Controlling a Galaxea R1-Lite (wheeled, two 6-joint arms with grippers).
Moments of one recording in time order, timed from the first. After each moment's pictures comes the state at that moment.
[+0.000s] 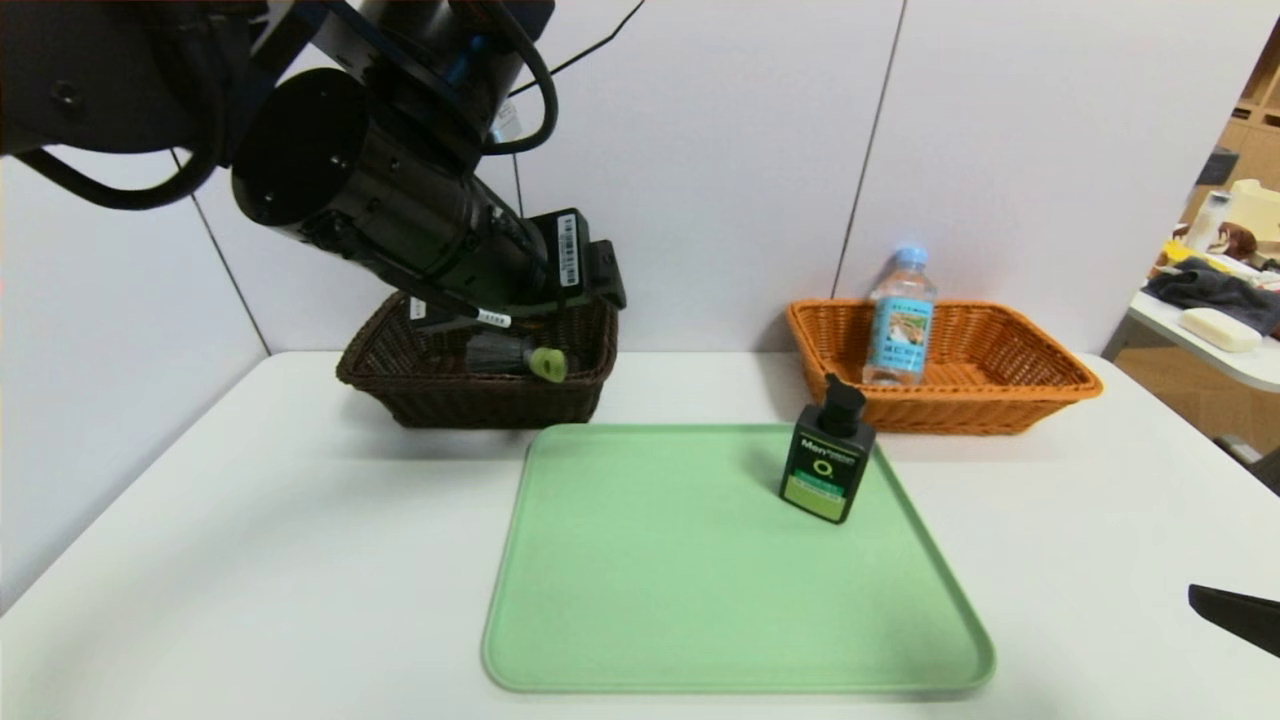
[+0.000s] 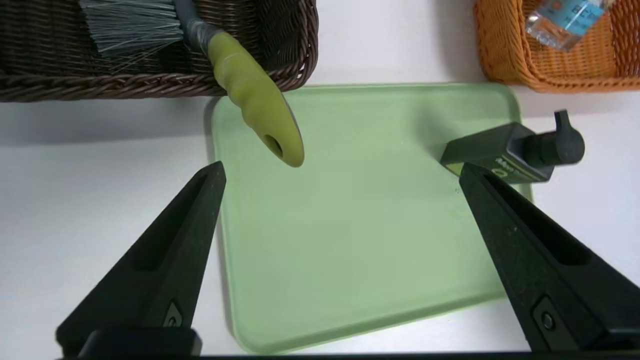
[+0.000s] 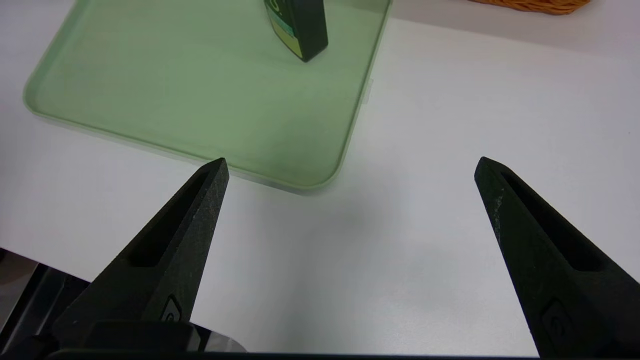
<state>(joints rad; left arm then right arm) -0.72 1.83 -1.97 0.81 0.26 -0.54 0.29 0.85 -0.81 0.48 0.04 0.05</state>
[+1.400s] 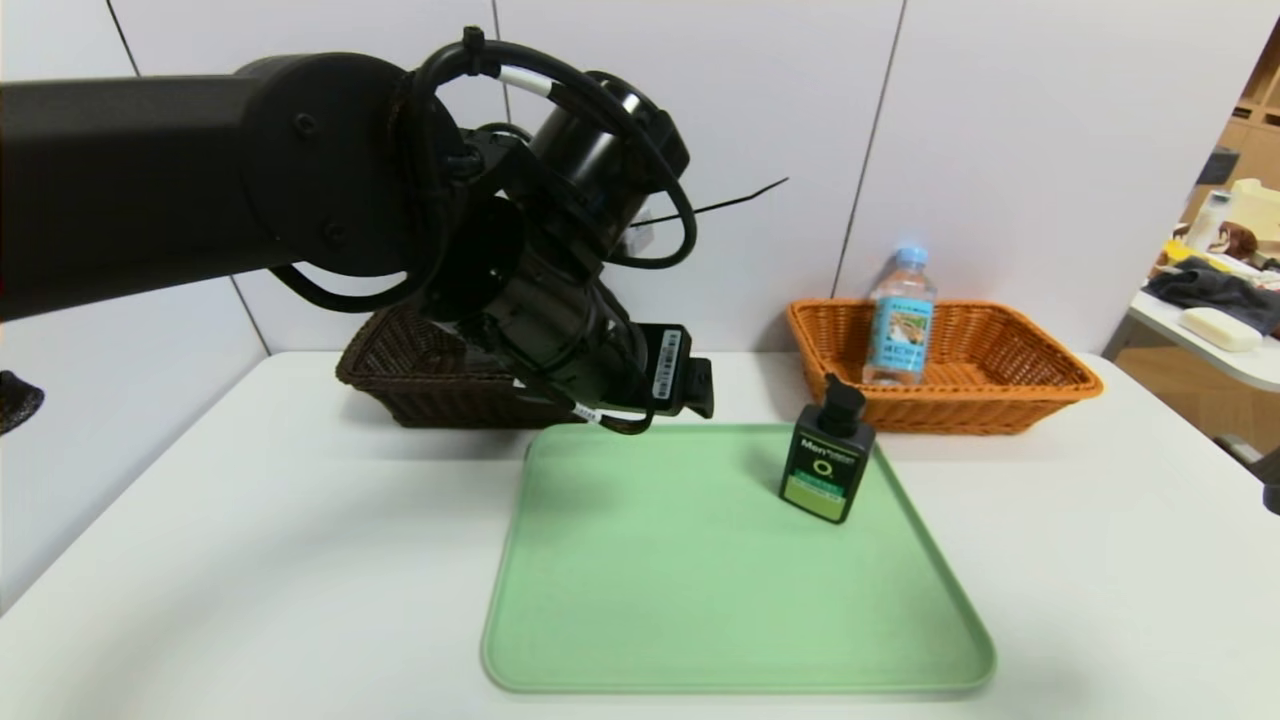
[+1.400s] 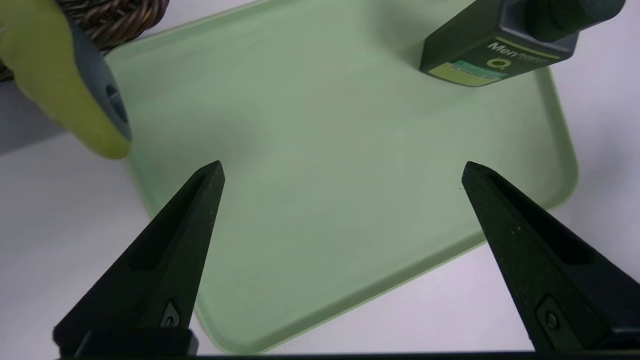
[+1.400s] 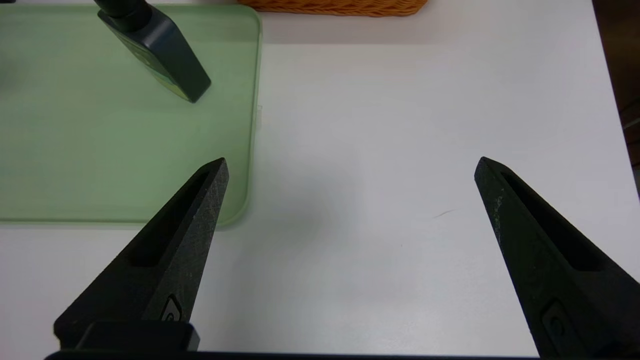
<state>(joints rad) -0.79 1.95 -1.92 0.76 0.12 -0.42 0.12 0.93 -0.97 0.59 -0.10 0.05</state>
